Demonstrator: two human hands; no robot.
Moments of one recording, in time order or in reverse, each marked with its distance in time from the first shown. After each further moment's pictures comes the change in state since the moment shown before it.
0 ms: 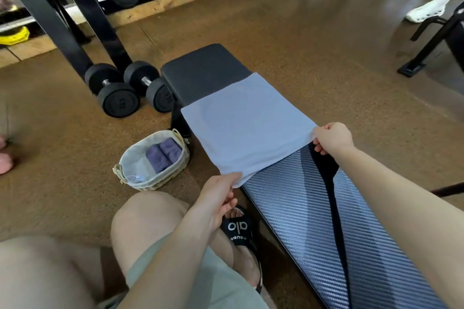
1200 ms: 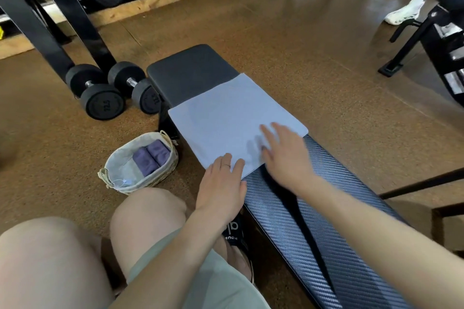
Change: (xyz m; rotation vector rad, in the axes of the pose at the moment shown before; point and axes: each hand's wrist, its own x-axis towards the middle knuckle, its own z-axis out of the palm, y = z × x) left_hand -0.009 -0.001 0.017 1.564 0.172 1.077; right_hand -0.059 0.014 0.060 -0.624 0.157 -0.899
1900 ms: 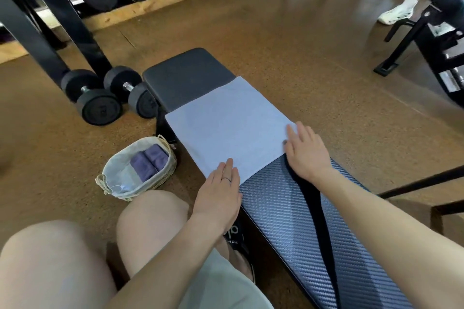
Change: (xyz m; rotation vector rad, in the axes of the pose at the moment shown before) left_hand 0.000 -0.010 0.005 0.216 -0.320 0.080; right_hand 0.010 0.064 0.007 -0.095 -0.302 0.246
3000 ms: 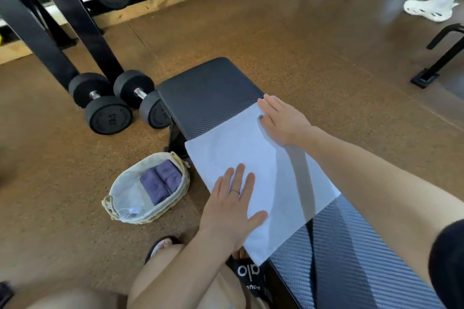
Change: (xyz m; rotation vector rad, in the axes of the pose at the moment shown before) left_hand 0.076 -0.081 0.001 -0.154 0.006 0.017; right_hand 0.216 -0.099 -0.012 0.070 -0.092 -0.298
